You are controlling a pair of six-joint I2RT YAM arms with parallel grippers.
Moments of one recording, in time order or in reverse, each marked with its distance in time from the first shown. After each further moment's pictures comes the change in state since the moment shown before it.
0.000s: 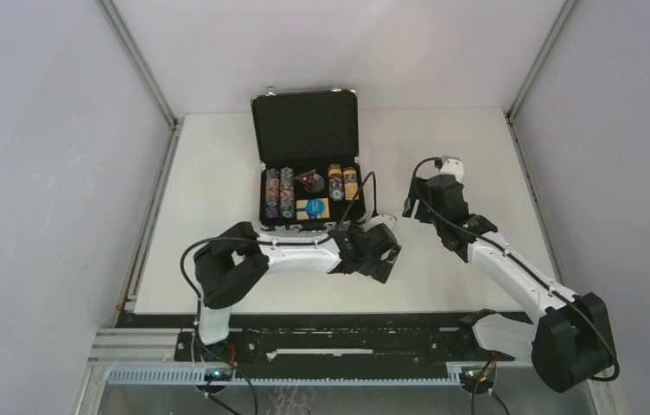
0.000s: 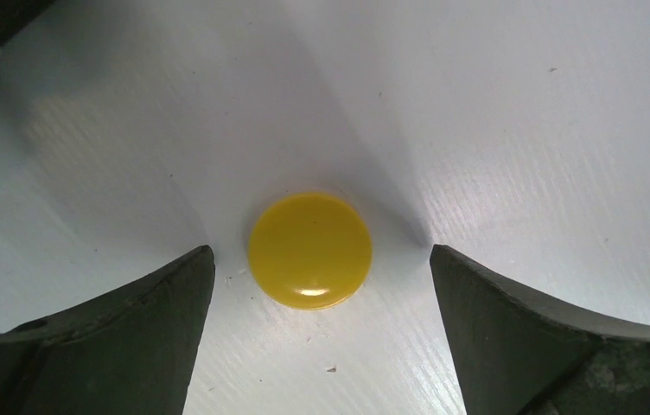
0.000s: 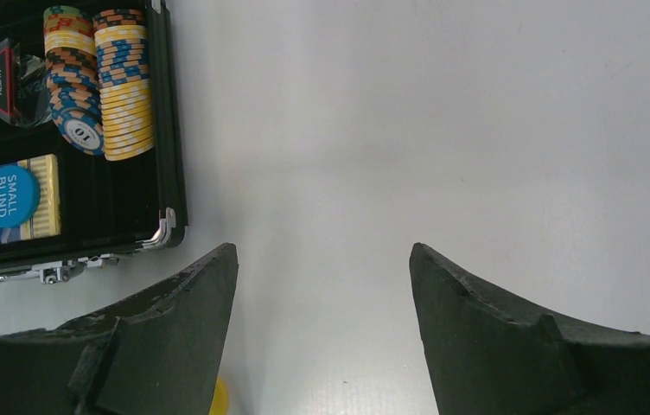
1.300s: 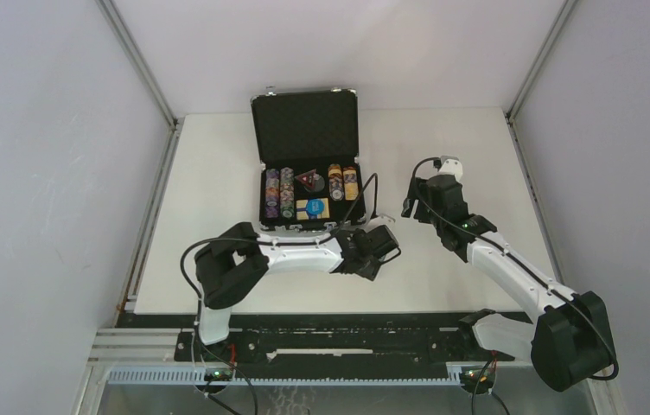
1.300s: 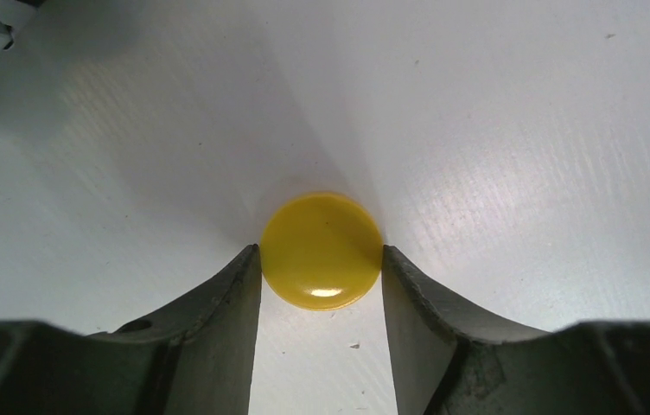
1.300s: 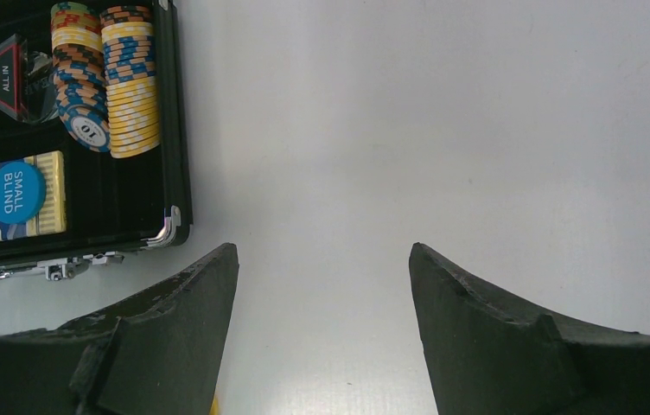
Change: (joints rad) left arm -0.017 0.003 0.029 -0.095 -0.036 -0.001; right arm -0.002 0.006 -0.005 0.016 -0.018 0.000
